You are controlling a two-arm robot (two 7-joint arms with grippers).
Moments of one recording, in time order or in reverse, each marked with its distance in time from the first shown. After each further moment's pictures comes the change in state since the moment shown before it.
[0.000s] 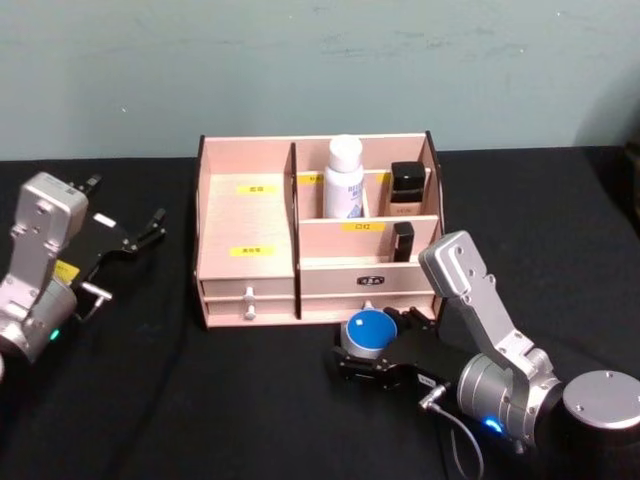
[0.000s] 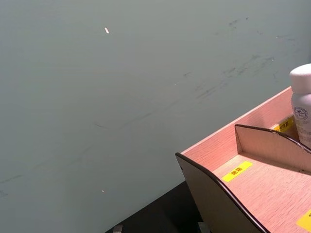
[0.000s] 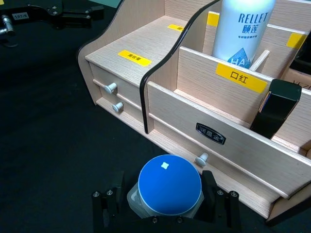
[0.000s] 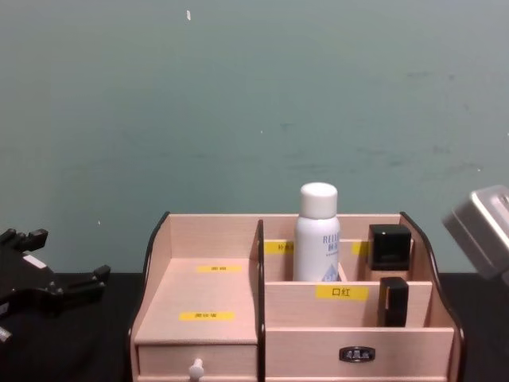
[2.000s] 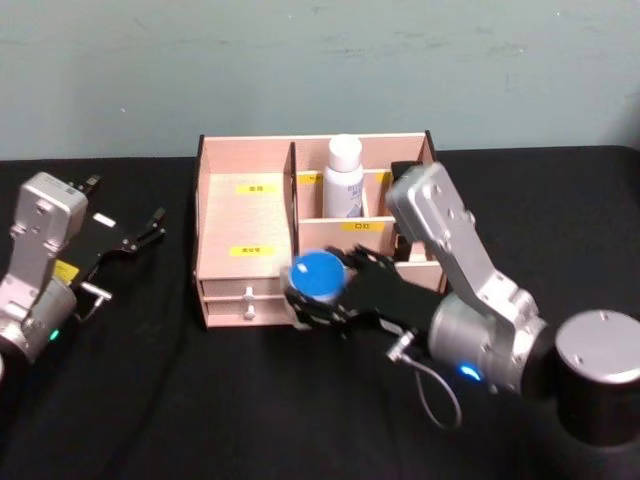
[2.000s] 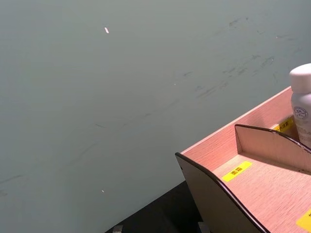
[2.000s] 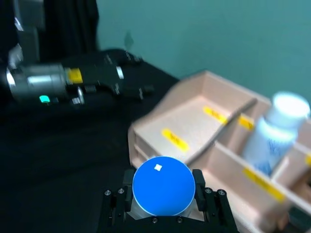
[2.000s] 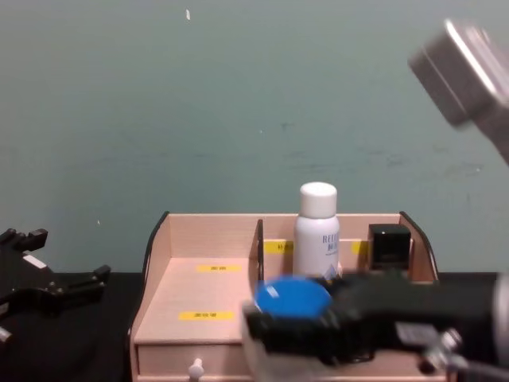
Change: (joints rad) left arm 0.000 0.000 0.000 0.000 0.000 0.000 0.000; right arm 0.102 0.027 -0.065 -0.128 0.007 -0.011 0.059
